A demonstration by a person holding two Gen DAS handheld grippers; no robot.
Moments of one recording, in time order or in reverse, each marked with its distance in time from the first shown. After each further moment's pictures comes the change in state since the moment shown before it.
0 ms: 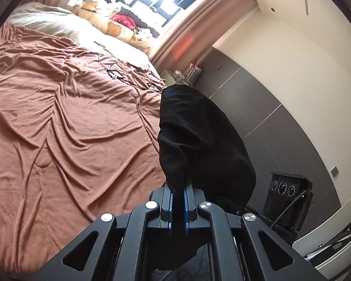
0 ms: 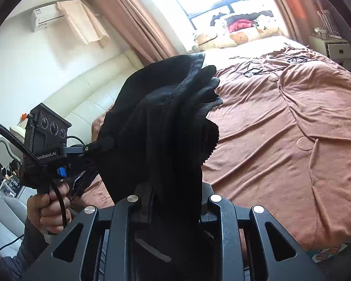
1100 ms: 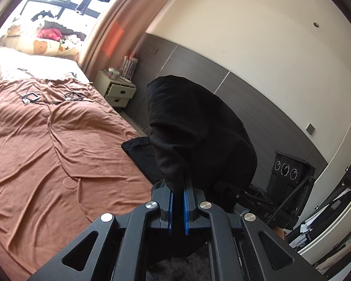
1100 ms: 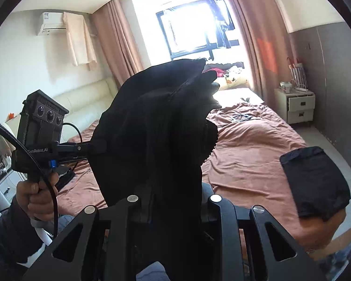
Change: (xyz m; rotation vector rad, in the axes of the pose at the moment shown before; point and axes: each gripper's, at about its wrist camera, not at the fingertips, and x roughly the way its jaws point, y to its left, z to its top) left arm 0.129 -0.225 0.002 0.269 0.074 -0.211; right arm -0.212 -0.055 -0.002 -0.192 -0.191 -0.222
